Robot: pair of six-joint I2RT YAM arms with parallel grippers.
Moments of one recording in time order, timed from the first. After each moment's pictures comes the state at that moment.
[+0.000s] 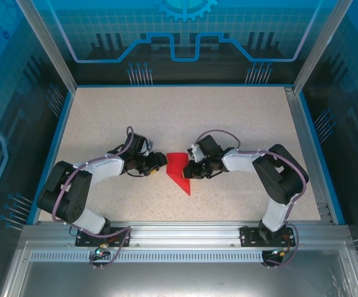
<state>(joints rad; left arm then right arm) -0.35 1.53 0.70 -0.16 0.48 -0.82 0.62 1.79 0.87 -0.15 -0.57 0.55</state>
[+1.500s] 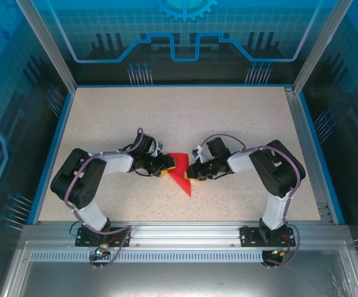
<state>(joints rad) -0.40 1.70 0.74 -0.03 0.62 -0.91 0.52 1.86 0.77 0.08 -0.83 0.59</state>
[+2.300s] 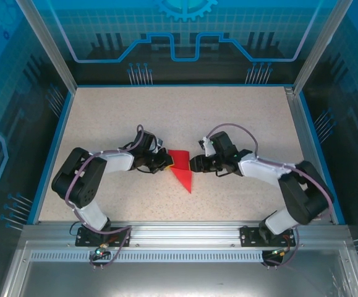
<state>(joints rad) -0.40 1.70 0.77 0.00 0.58 -0.93 0.61 1.48 0.77 -0.16 -0.36 0.48</state>
